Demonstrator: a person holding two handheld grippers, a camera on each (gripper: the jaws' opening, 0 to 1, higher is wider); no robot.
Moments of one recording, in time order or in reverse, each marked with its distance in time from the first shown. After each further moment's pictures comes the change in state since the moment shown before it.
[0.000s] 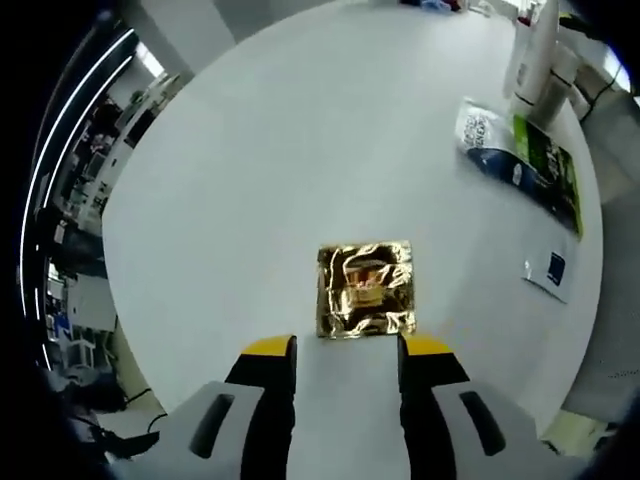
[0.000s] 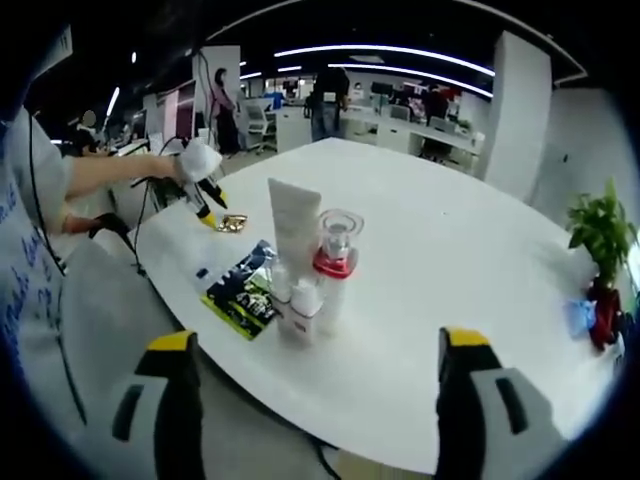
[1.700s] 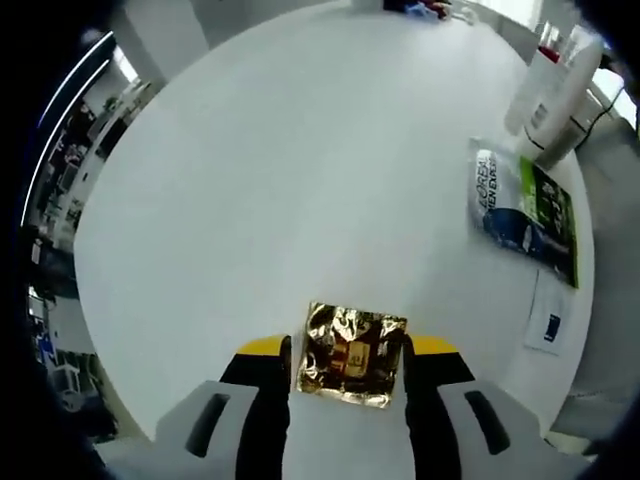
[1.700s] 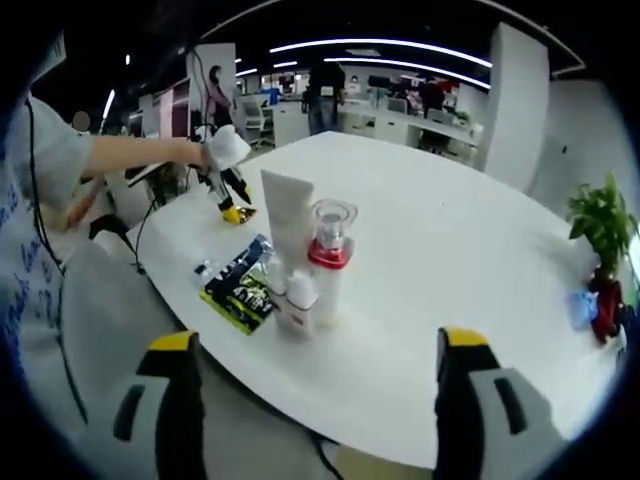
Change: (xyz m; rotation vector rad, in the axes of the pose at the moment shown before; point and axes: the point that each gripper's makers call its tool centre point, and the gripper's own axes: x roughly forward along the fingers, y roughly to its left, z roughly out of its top) left arm 0.027 0.007 0.055 0.028 -0.009 -0.139; right arm 0.001 -0.003 -0.006 0.021 0.026 0.005
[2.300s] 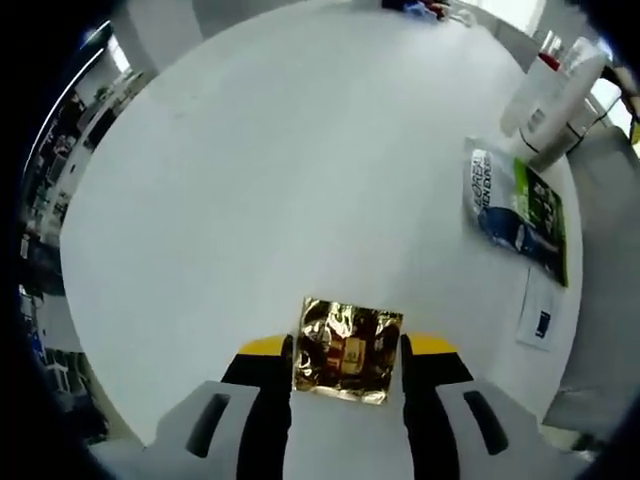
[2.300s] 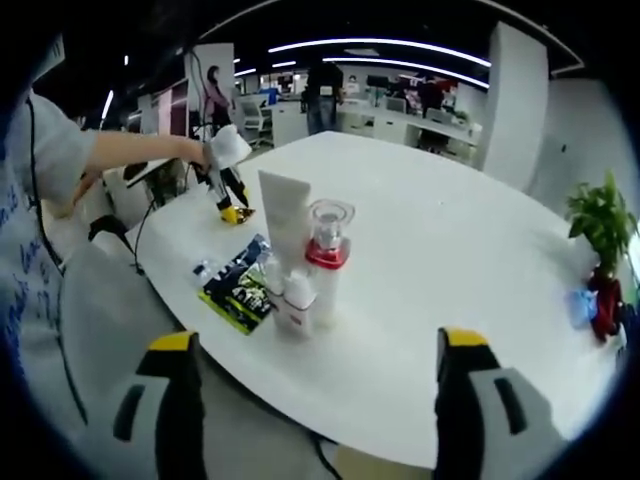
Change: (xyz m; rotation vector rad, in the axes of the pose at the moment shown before) left arm 0.001 -0.004 -0.005 -0.006 0.037 -0.075; right arm 0.000 -0.003 0.000 0.003 0.002 -0.005
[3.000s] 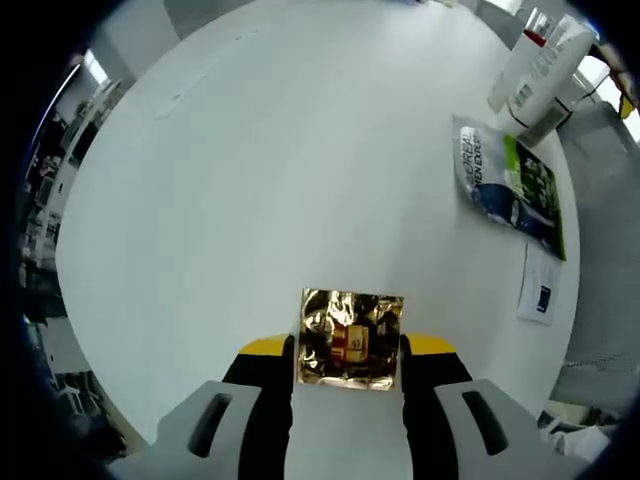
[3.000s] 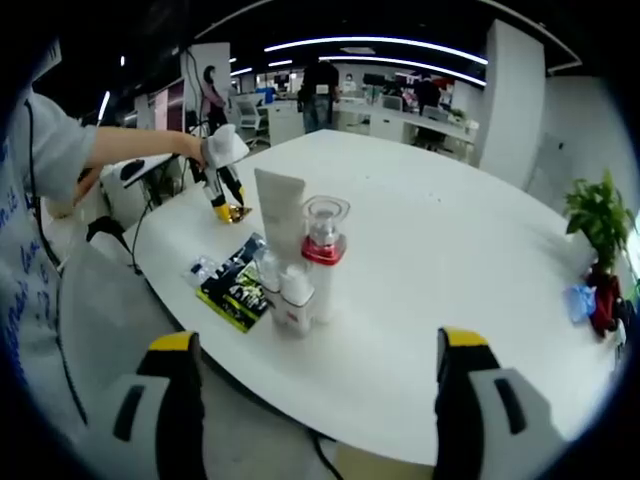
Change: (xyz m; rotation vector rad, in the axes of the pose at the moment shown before) left arm -0.002 0.001 -0.005 0.075 0.051 -0.019; right arm -0.001 -0.003 -0.002 0.010 0.006 -0.010
